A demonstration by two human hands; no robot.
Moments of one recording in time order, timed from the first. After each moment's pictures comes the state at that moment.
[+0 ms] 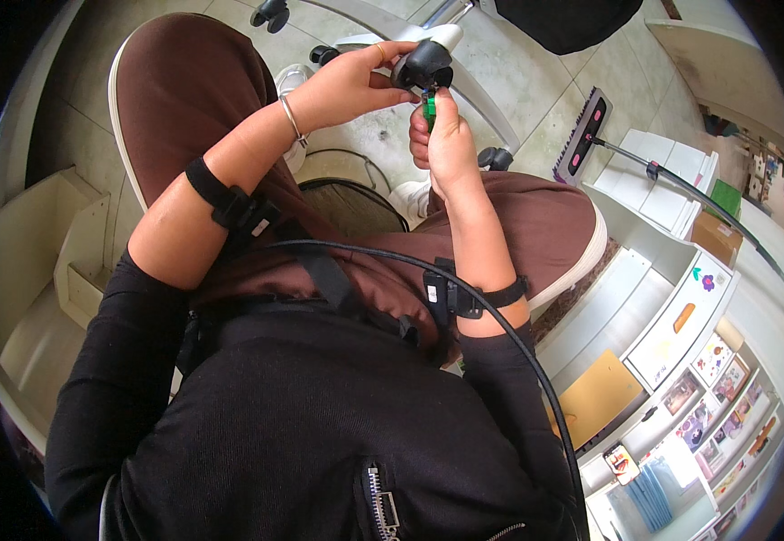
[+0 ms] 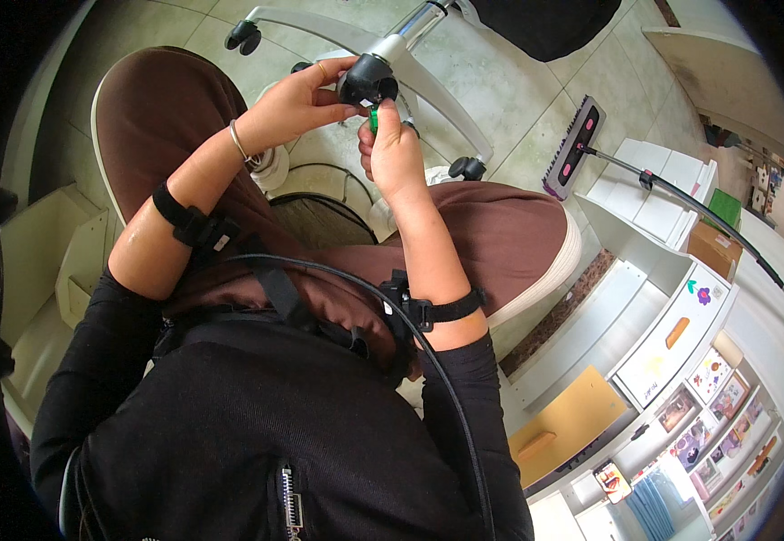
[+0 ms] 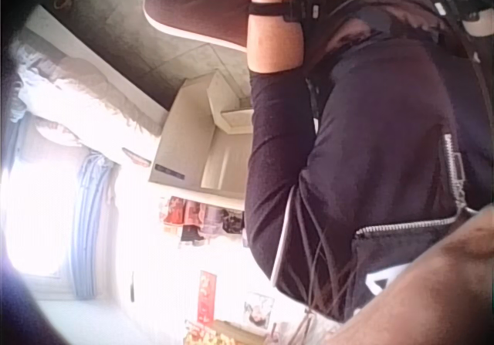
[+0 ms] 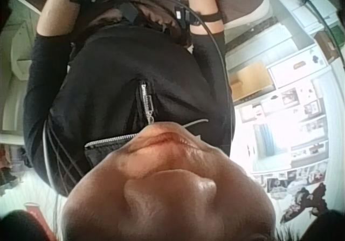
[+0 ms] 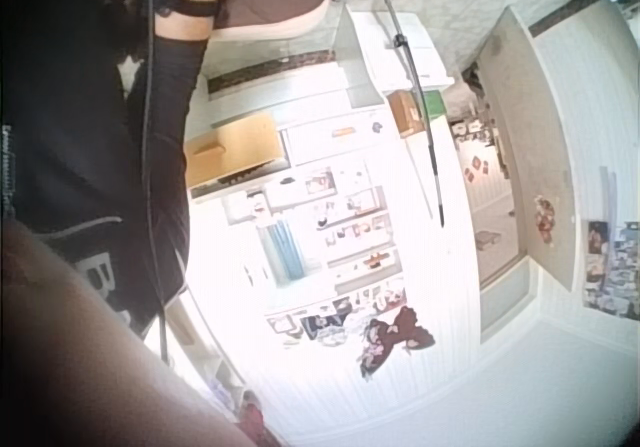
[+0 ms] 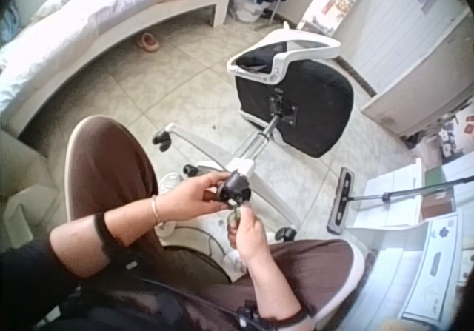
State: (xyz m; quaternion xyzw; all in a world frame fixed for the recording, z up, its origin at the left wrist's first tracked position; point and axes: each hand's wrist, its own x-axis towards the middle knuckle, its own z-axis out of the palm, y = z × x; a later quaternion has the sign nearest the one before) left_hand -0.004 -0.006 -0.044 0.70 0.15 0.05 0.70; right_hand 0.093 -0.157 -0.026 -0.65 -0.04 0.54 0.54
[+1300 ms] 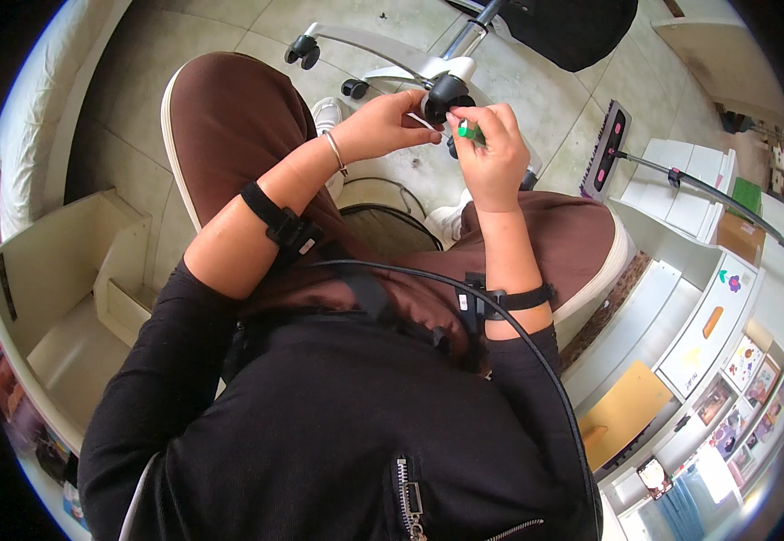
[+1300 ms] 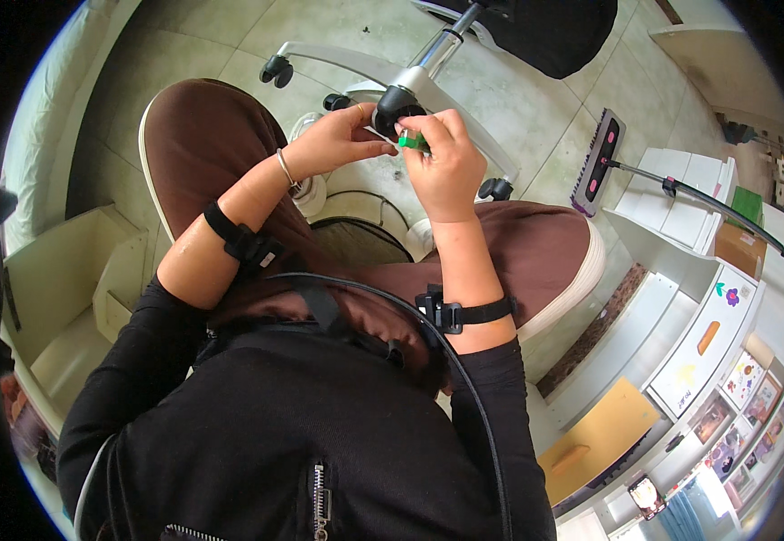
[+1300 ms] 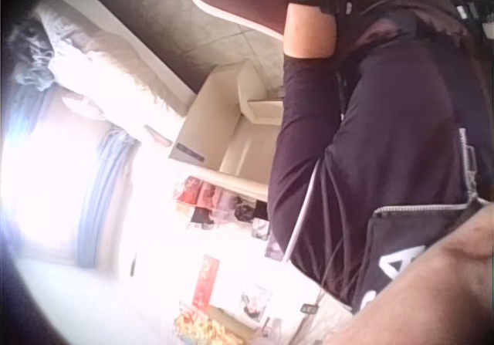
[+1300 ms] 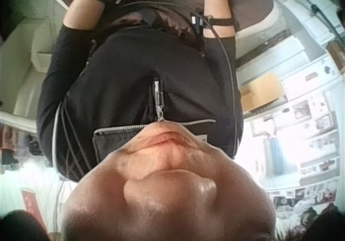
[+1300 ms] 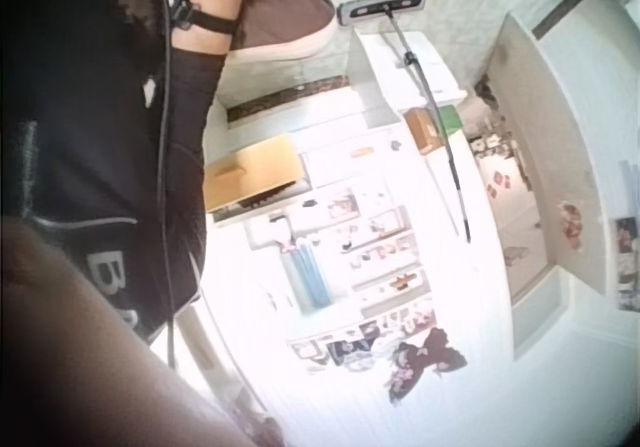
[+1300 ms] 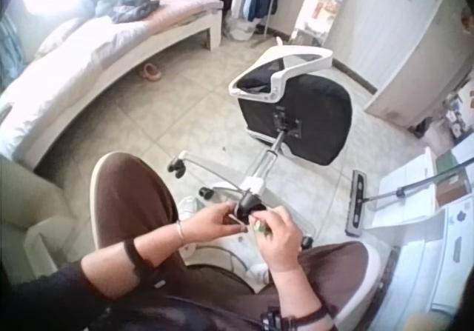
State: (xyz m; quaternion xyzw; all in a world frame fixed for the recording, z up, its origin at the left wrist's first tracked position) left_hand -0.004 -0.006 -0.048 0.68 0.16 -0.04 0.71; right_hand 0.106 -0.156 -0.020 -0.79 -0.46 -0.03 0.41
